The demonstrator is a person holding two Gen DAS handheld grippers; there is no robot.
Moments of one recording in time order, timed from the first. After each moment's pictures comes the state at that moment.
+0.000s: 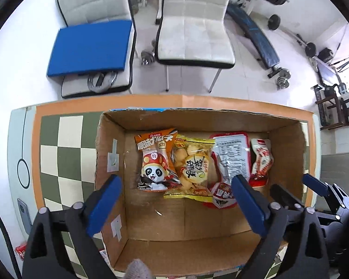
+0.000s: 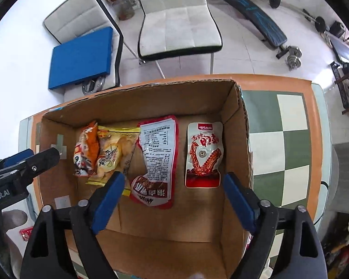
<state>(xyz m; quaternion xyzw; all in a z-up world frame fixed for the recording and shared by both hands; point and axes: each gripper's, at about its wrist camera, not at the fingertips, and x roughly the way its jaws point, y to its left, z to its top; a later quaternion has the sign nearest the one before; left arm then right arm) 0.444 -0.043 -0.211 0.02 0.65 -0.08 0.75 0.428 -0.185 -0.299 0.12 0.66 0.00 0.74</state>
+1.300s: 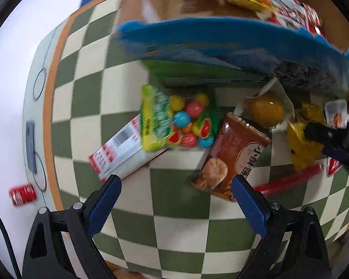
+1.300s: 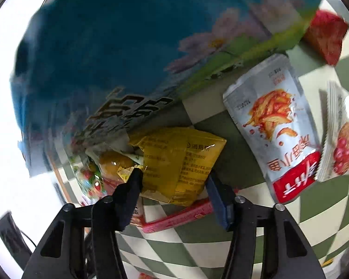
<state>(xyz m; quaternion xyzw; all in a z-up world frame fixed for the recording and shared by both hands) 0.211 0.024 -0.339 0.13 0.70 -0.01 0.70 0.206 -0.127 -0.433 0.34 0.70 -0.01 0.63</state>
